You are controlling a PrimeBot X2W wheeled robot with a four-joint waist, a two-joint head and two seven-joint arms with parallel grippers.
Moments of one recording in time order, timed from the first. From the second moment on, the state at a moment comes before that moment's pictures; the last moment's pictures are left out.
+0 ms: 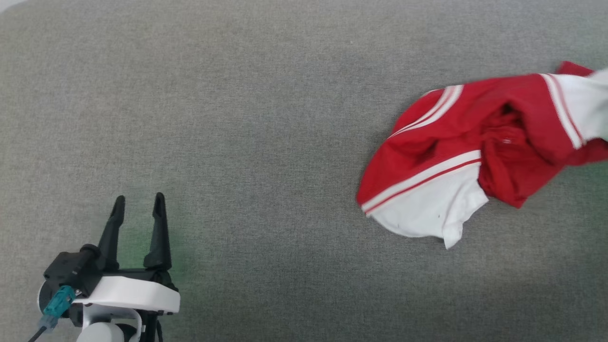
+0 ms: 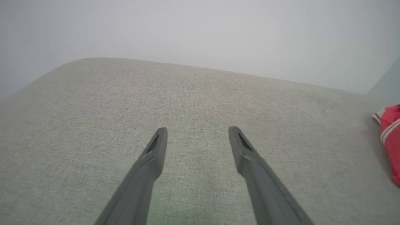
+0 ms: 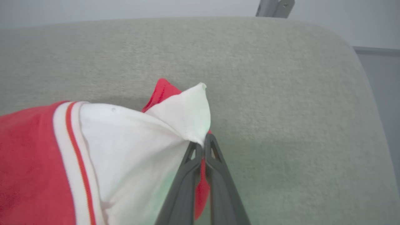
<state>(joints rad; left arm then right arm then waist) -0.09 0.12 0.04 0.15 -0.29 -0.13 -0.26 -0.83 -0.64 0.21 0.71 0.67 0.13 0.50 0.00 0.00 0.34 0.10</state>
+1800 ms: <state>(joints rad) -1.05 0.57 -1.28 0.26 -1.17 -0.13 0.35 -0.34 -0.19 -0.09 0.37 0.55 0.13 -0.07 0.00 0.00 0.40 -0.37</state>
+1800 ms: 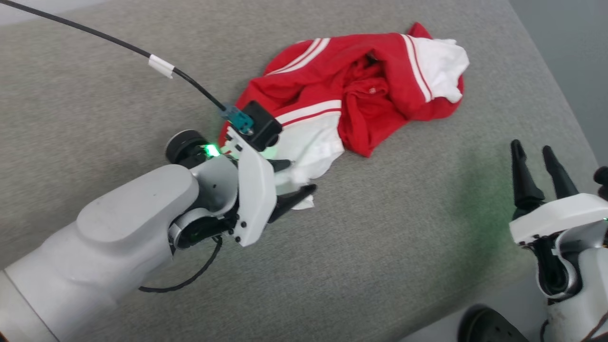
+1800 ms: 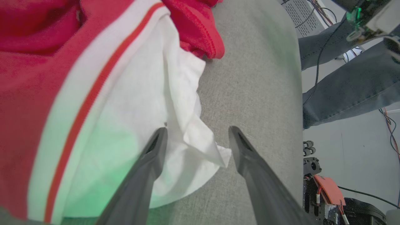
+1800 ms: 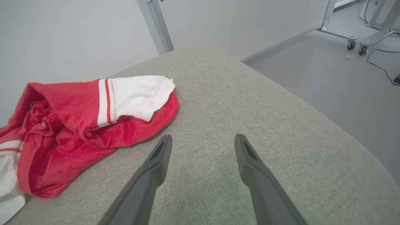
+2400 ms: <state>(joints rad) -1.04 0.75 -1.28 0.24 -1.10 -0.13 0.24 -0.33 -0.19 -0.11 0.36 0.53 0.13 -0.08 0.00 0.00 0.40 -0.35</state>
